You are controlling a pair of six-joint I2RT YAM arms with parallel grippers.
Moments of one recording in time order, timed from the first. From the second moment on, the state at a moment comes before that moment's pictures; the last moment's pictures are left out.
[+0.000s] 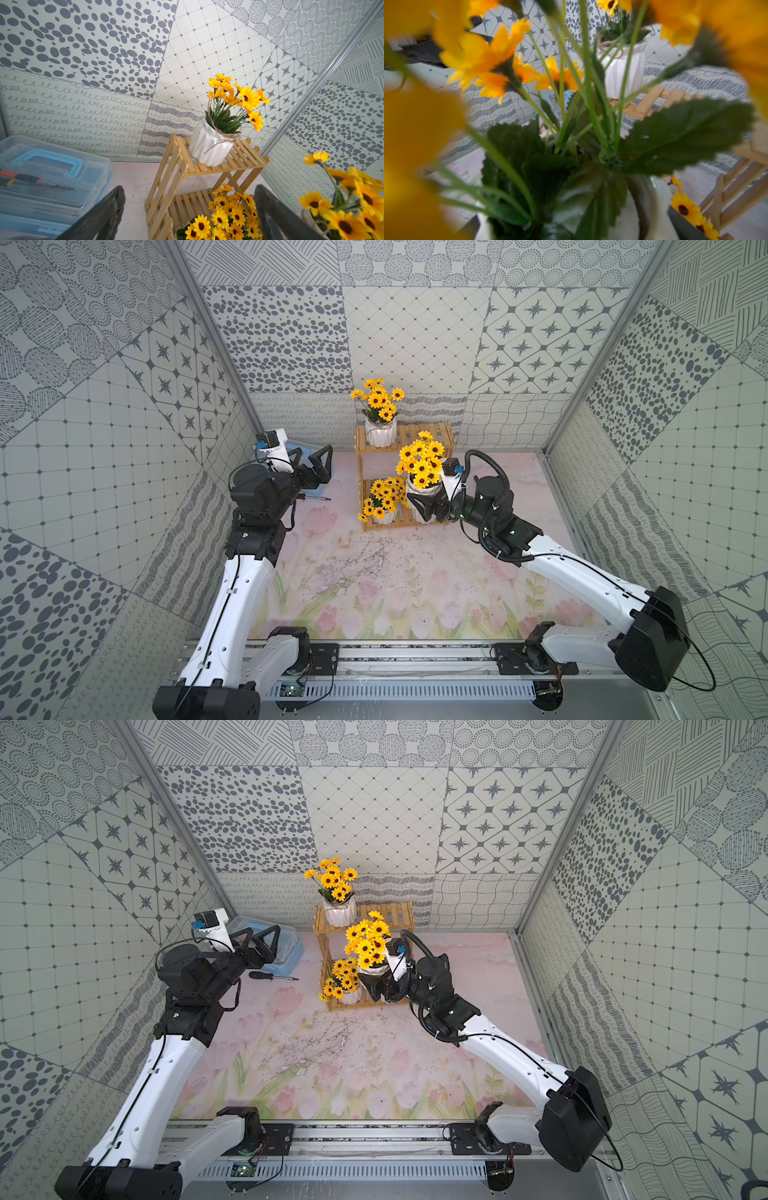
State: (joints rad) left arm -0.04 1.00 1.04 -0.01 0.33 -0.35; right arm 0.67 1.26 0.97 0.16 -0.19 0.04
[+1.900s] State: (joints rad) left arm -0.04 0.95 1.06 -0.05 0.36 -0.35; right arm 0.92 1.72 0.53 0.78 -0.02 0.16
